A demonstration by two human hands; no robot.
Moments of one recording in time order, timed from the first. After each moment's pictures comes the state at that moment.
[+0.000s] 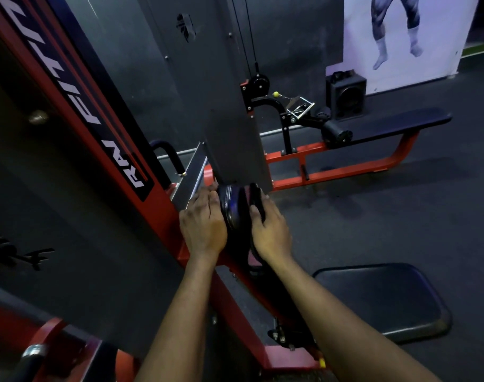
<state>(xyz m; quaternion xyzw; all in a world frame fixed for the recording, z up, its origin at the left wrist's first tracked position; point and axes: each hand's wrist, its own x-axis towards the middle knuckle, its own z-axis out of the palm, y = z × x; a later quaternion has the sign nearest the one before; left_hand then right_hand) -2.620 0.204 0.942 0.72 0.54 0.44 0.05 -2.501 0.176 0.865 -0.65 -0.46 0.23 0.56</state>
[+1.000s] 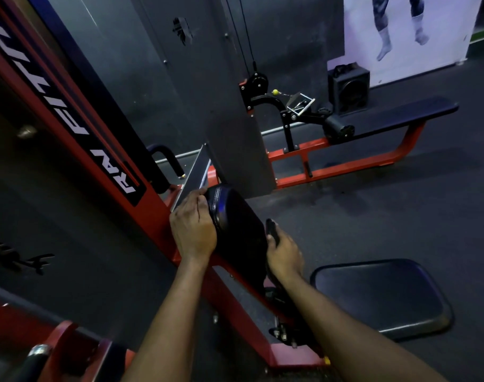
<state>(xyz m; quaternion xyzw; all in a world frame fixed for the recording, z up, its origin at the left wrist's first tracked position) -2.619 0.203 0.937 0.71 0.52 0.47 0.05 -2.473 0.162 0.789 -0.74 -0.40 0.27 0.47</state>
